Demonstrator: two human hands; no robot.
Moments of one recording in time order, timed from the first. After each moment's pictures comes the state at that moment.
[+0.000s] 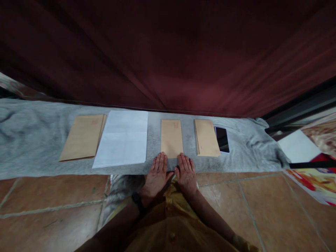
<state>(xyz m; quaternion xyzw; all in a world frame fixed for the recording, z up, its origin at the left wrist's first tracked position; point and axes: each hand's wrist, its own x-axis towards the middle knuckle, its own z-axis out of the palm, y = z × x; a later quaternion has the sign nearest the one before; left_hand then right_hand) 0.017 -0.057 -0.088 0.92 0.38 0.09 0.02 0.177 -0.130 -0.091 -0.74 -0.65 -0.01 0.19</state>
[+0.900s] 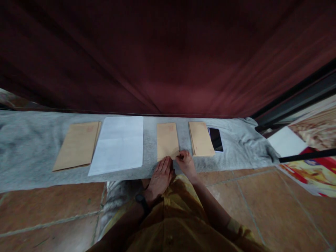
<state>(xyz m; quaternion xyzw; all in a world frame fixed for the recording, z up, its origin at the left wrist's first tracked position) 0.038 -0.057 -0.086 0.93 0.33 0.14 0.06 0.211 -0.077 -0.089 -0.79 -0.47 0.13 0.38</state>
